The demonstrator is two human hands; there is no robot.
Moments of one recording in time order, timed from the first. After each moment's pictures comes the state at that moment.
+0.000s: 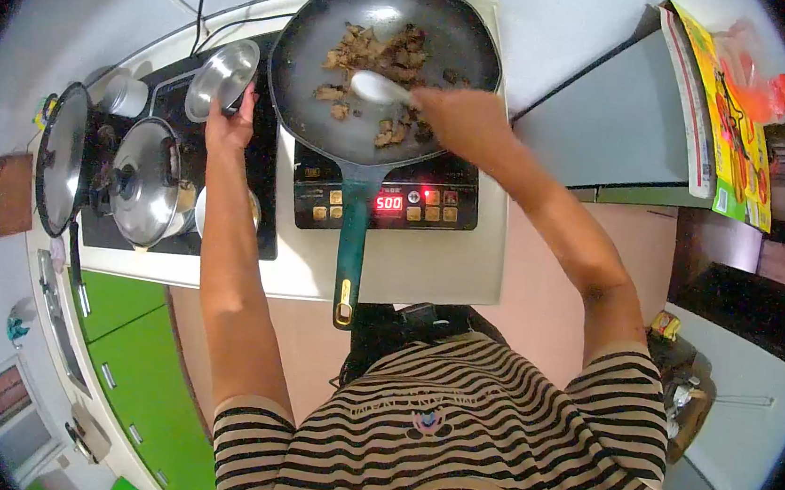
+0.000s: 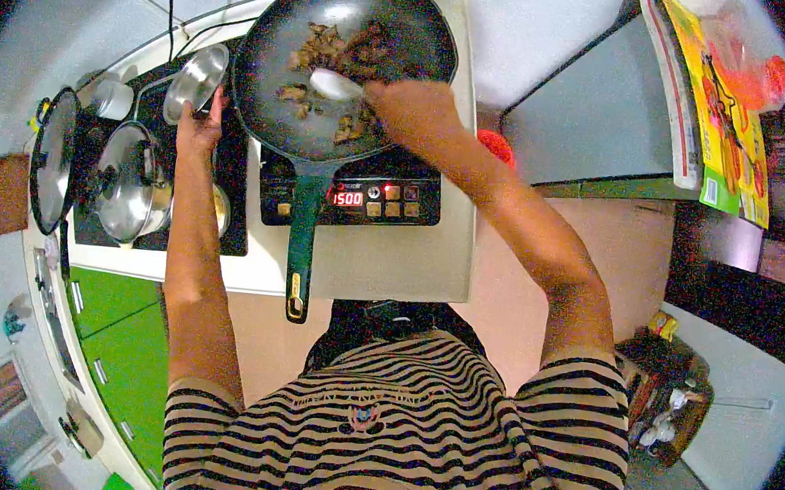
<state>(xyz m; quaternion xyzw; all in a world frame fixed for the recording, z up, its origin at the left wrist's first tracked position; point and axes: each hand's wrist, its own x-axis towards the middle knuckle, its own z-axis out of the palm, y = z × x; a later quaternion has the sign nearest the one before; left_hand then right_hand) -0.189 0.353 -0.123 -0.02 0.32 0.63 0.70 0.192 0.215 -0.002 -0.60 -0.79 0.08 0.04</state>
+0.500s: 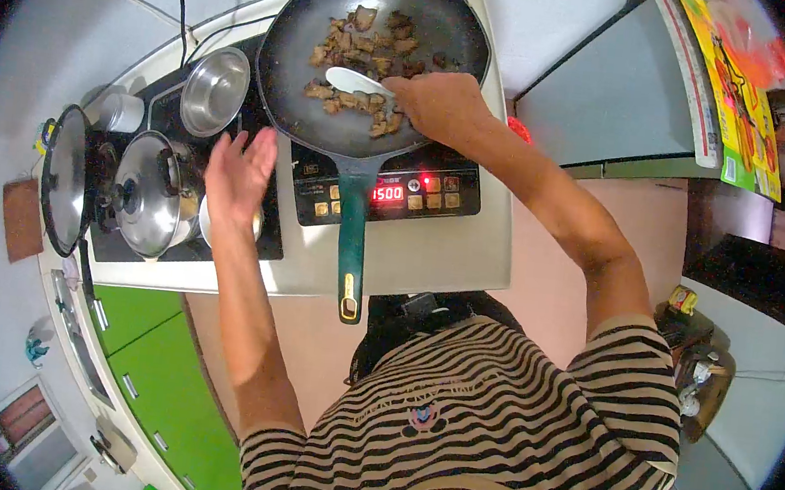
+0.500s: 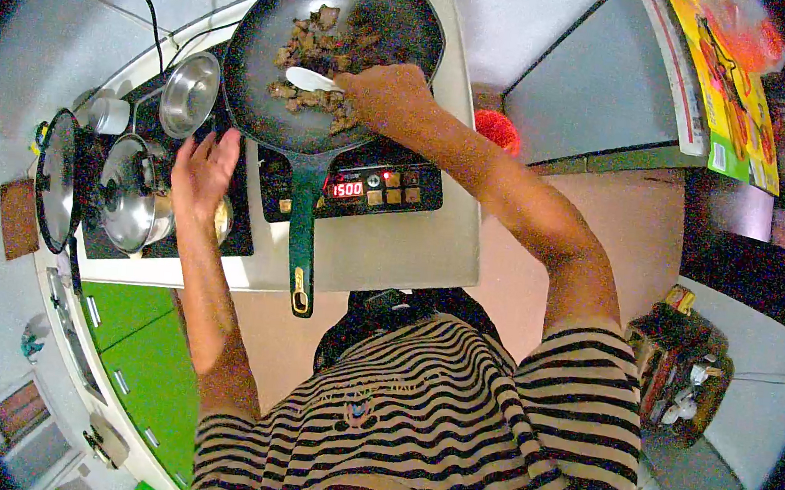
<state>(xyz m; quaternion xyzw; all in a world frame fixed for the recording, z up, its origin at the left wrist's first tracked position) -0.131 0.224 -0.023 0.08 0.42 0.54 0.73 0.177 0.216 -0.008 -0.57 -0.82 0.05 0.07</state>
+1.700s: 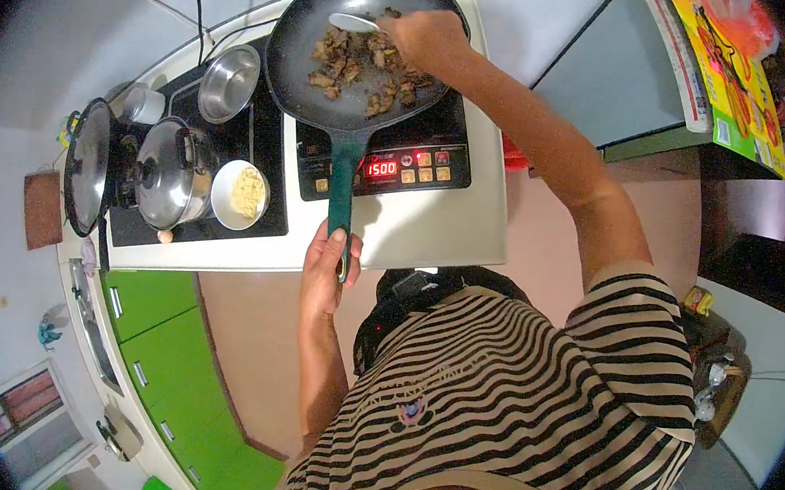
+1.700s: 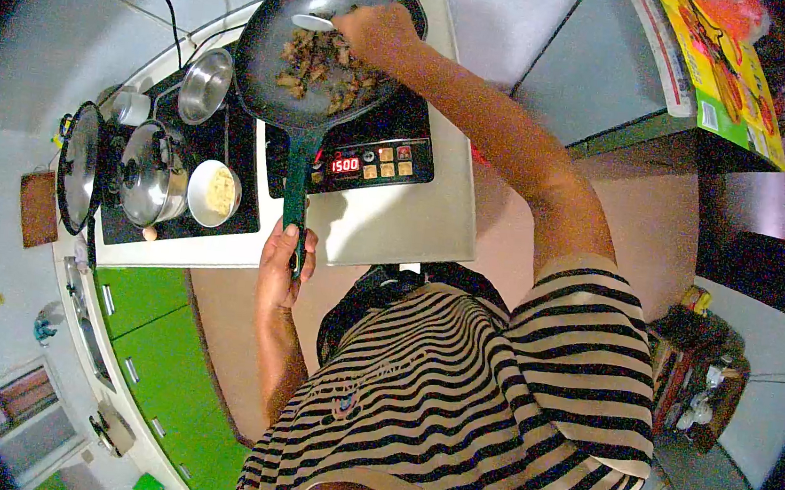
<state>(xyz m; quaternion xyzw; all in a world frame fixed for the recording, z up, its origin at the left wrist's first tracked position) -0.058 0.024 0.001 0.32 0.48 0.39 0.72 0.198 0.251 -0.001 -0.57 -0.81 -0.05 0.15</state>
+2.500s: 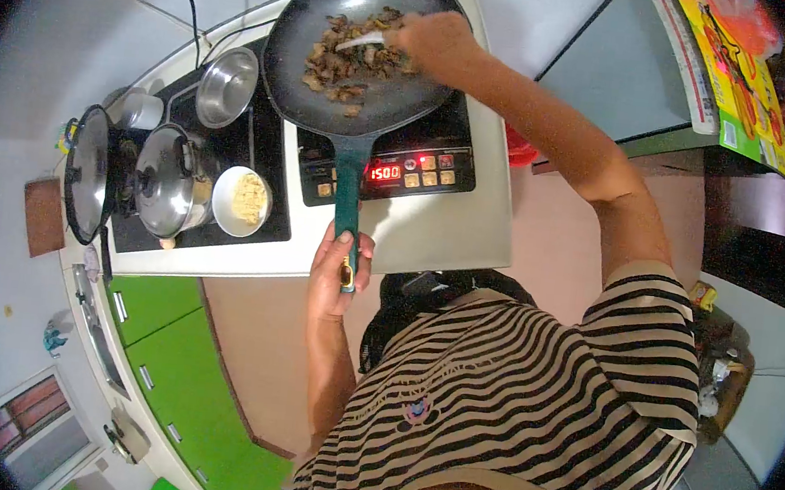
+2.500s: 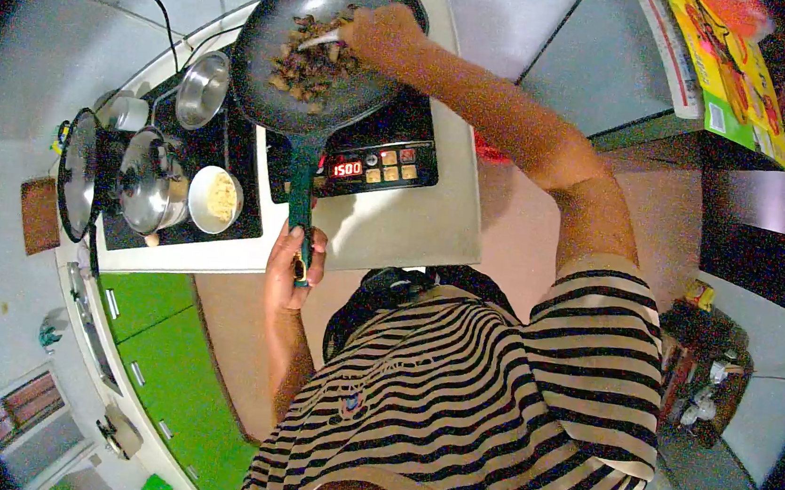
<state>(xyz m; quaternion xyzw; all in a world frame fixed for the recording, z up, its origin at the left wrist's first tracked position) -0.055 0.032 -0.004 0.24 0.42 0.40 0.78 0.203 0.245 0.008 -0.53 -0.84 -0.13 0.02</state>
